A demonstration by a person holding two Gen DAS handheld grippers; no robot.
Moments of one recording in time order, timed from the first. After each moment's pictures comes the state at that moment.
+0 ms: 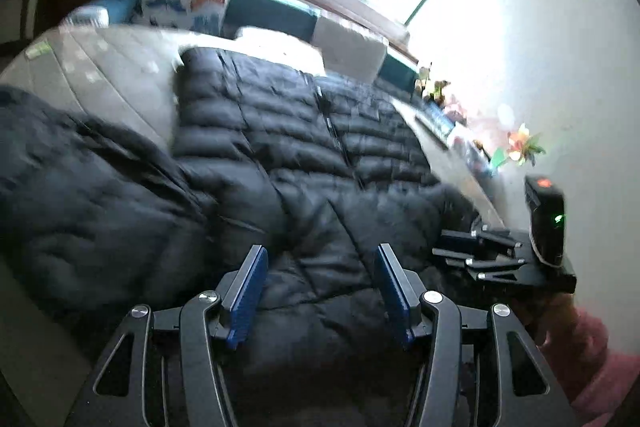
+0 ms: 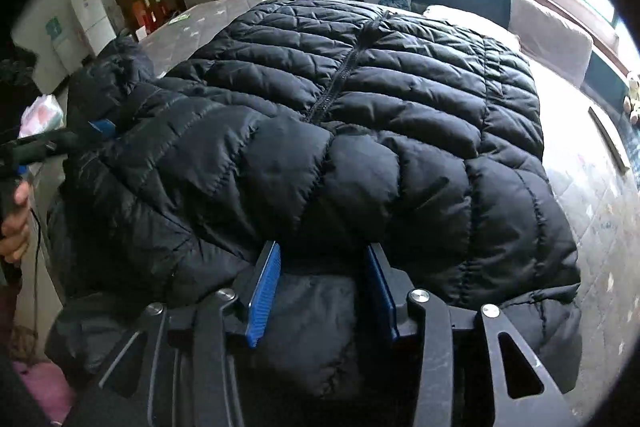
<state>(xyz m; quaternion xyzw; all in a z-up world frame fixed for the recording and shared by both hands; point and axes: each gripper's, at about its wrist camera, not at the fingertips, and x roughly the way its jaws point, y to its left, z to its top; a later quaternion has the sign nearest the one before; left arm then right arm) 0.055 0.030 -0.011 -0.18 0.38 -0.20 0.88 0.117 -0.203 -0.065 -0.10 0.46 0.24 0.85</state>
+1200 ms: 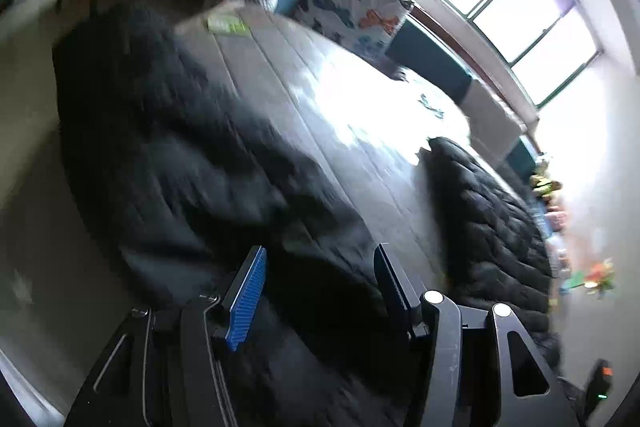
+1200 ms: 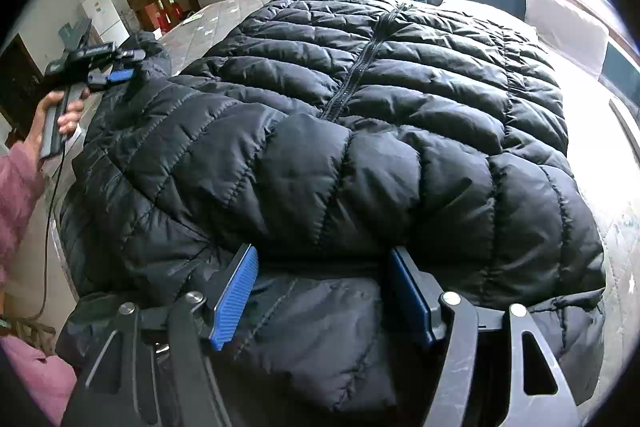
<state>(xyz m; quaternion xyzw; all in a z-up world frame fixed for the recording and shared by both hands) 0.165 0.273 -0.054 -0.28 0.42 0.05 0.86 0.122 -0.199 -0.069 -0.09 0.47 0.27 0.84</state>
